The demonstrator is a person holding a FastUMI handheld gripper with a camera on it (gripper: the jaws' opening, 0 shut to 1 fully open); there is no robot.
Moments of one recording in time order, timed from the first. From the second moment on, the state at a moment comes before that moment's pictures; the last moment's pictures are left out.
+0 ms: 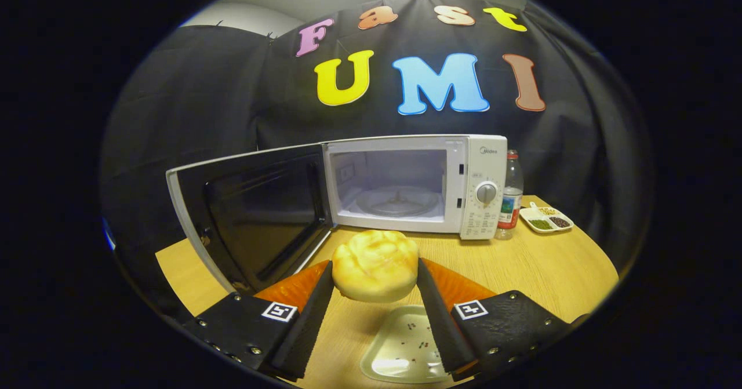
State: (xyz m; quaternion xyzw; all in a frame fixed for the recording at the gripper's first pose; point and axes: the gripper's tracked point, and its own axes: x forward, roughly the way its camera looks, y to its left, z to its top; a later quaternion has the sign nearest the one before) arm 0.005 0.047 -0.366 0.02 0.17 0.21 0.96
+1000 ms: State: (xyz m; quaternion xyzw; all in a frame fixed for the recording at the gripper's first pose) arm 0.196 0.100 -0.367 0.02 0.14 0.13 0.98
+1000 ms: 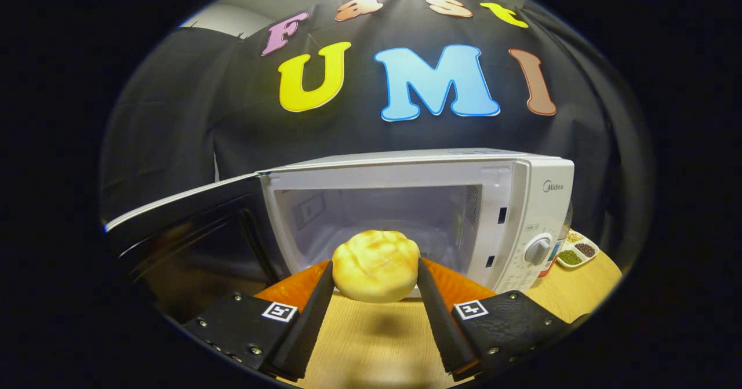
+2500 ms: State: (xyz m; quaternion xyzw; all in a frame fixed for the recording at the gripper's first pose) arm 0.234 0.140 -0.393 0.07 0.18 0.18 0.96
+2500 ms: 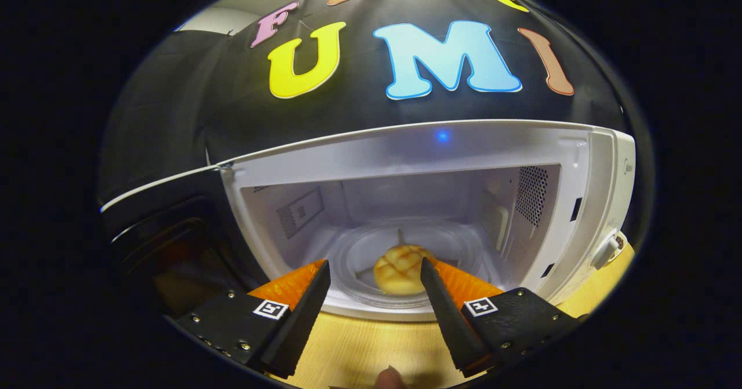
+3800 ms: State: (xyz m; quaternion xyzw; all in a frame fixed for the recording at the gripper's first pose) arm -0.170 0.261 -0.253 0.09 0.06 0.51 0.85
